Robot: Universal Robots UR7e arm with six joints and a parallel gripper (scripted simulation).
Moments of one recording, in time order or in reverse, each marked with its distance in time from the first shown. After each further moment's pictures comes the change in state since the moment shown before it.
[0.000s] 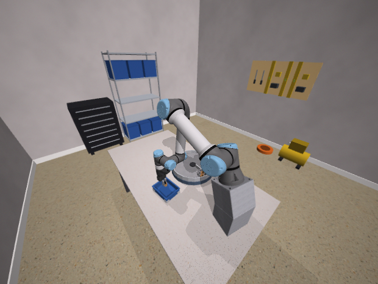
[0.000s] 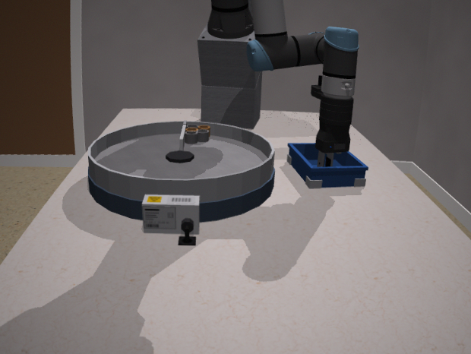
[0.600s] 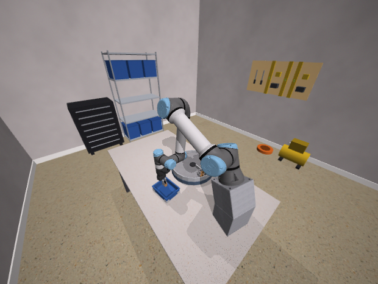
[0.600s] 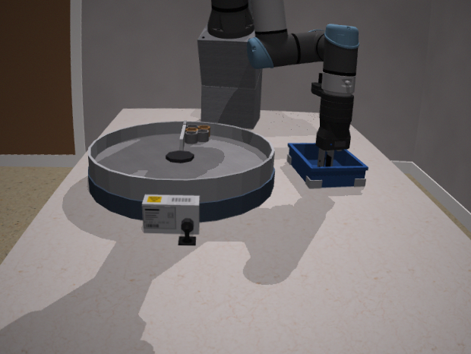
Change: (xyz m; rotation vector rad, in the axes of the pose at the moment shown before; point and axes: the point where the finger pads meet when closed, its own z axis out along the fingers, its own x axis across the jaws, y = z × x) arm 0.000 0.000 -0.006 0.000 0.000 0.000
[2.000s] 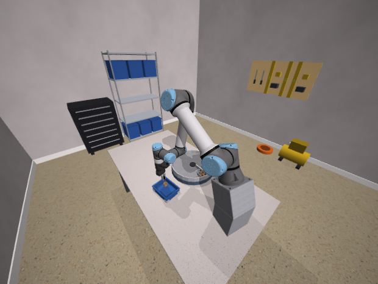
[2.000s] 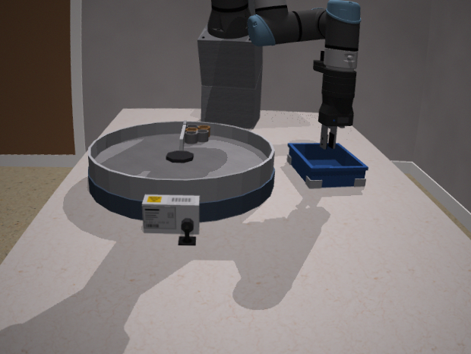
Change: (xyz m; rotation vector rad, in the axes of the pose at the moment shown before) arm 0.001 0.001 -0.055 -0.003 0.000 0.000
